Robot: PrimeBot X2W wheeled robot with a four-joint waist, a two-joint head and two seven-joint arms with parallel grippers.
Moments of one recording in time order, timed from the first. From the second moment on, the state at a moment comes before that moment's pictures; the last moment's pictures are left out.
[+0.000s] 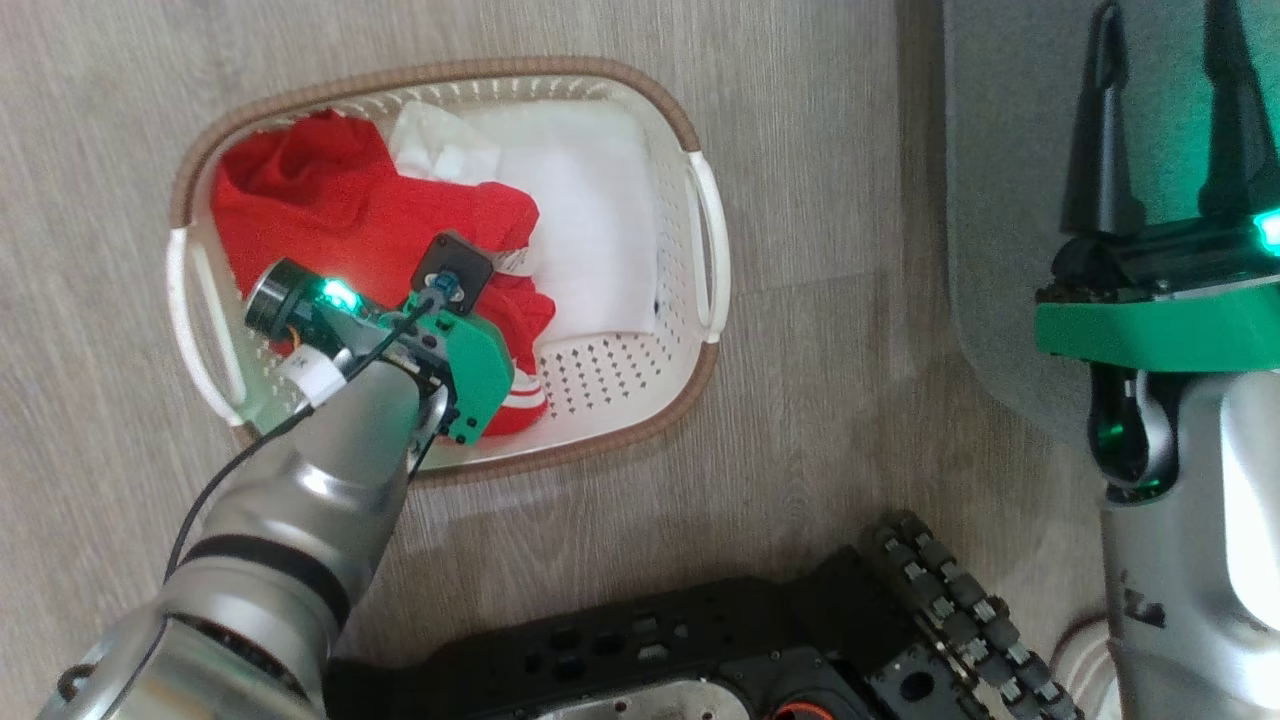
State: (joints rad) left arm -0.93 0.04 -0.78 1.26 -0.20 0.00 -0.22; right arm -0.42 -0.05 -0.04 -0.05 0.20 0.13 -0.25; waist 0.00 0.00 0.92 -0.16
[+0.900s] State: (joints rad) left arm -0.71 0.10 -0.73 0.88 -0.29 -0.08 -0.25; right arm -0.23 -0.05 -0.02 0.25 0.19 0.13 -0.25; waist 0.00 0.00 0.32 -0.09
